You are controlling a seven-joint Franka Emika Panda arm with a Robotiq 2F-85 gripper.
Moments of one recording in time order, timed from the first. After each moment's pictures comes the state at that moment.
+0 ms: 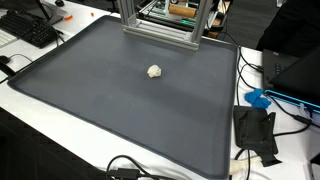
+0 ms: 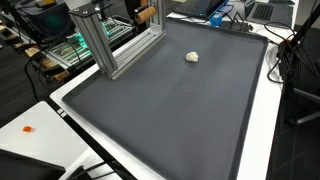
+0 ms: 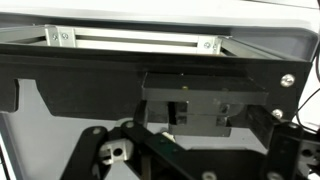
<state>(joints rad) 0.20 -0.77 0.21 -2.62 0.08 1.89 0.21</state>
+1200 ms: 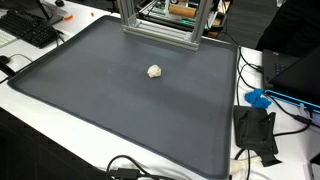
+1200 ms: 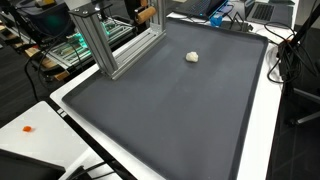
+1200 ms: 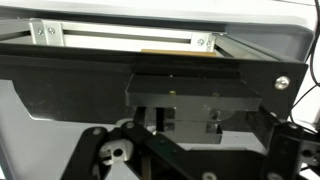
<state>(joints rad) 0.21 -0.78 0.22 -2.67 0.11 1.96 0.21</state>
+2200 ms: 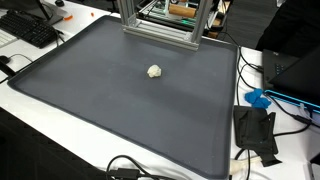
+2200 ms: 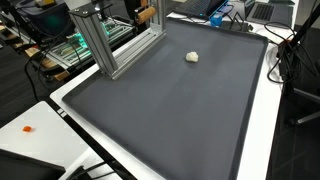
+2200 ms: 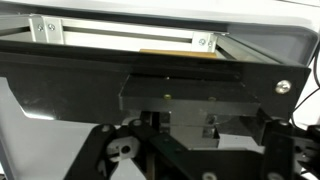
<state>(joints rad) 0.21 -0.78 0.25 -2.68 0.10 1.98 0.21</state>
